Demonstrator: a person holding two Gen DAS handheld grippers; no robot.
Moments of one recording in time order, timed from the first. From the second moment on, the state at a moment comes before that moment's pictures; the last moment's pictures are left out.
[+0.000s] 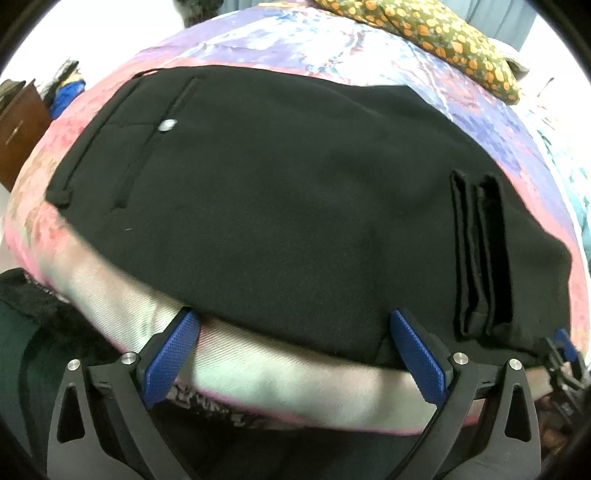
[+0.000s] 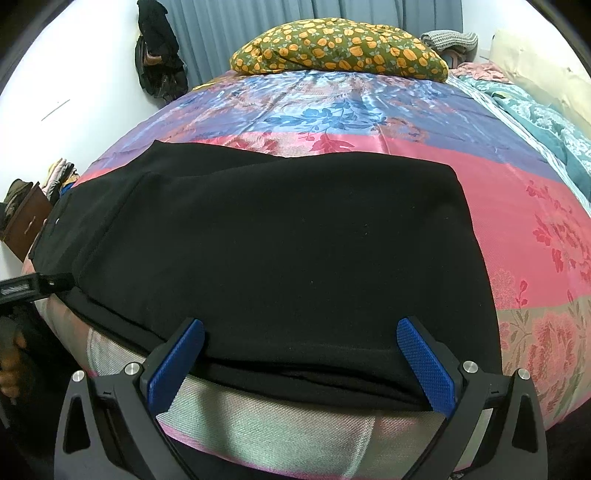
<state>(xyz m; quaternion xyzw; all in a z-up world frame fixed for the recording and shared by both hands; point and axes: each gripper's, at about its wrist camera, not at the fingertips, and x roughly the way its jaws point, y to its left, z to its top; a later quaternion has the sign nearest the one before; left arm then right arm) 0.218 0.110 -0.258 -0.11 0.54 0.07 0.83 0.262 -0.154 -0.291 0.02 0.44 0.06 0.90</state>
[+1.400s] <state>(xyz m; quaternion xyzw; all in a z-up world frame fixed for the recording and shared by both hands) 0.328 0.283 -0.231 -0.18 0.56 0.12 0.80 0.262 -0.149 -0.291 0.01 0.43 0.05 0.90</state>
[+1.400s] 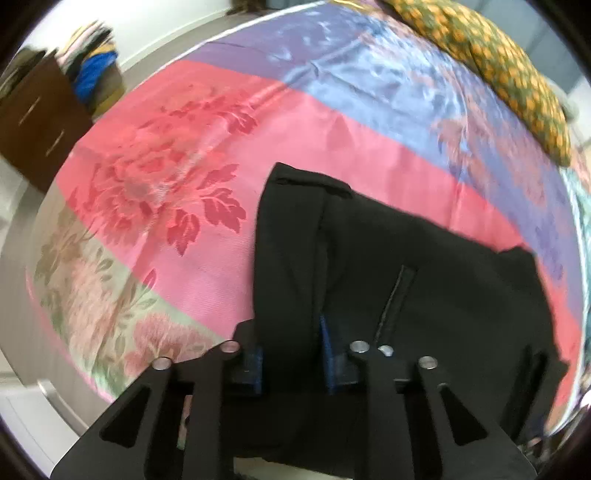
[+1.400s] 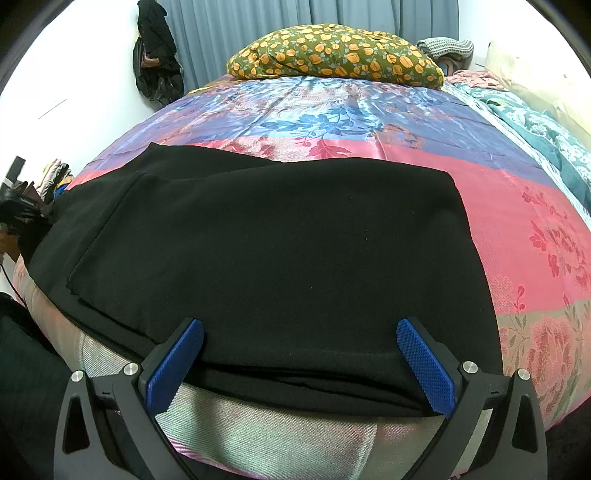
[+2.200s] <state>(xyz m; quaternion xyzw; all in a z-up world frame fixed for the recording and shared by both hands) 0.289 -0.082 -0.210 -0.05 0.59 -0.16 0.79 0.264 -0.151 -0.290 0.00 0.43 0.05 0.90</state>
